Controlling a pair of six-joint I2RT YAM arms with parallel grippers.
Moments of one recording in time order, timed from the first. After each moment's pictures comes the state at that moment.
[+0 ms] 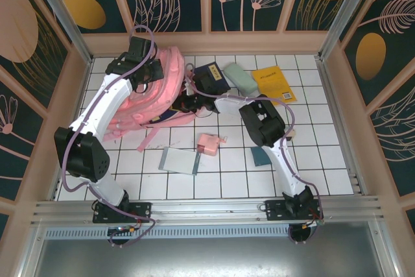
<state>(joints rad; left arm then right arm) -0.29 1.69 1.63 -0.76 -0.09 -0.46 0.67 2.41 1.70 0.11 -0.81 0.84</state>
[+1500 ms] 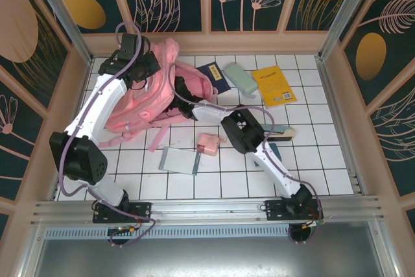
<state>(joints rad) -0.25 1.65 1.63 -0.71 -0.03 -0.66 0.83 2.60 2.03 0.29 -0.55 1.16</state>
